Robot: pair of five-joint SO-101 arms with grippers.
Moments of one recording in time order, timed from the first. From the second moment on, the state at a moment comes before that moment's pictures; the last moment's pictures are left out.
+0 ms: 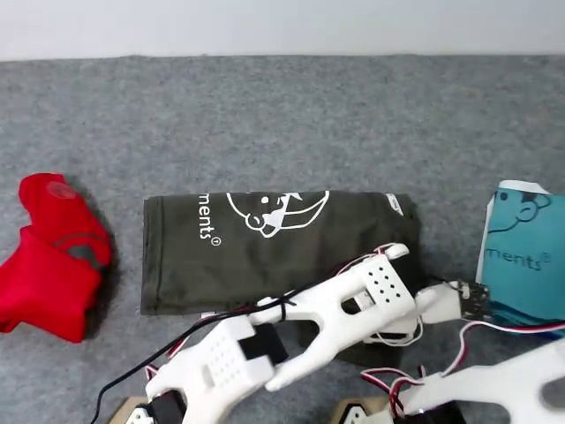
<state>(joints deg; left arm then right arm) 58.8 42.1 -23.2 88.1 -21.2 66.0 -36.1 4.7 100.5 45.4</state>
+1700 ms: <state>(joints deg) 41.5 51.6 -47.5 96.0 -23.9 66.0 -36.1 11.3 100.5 45.4</state>
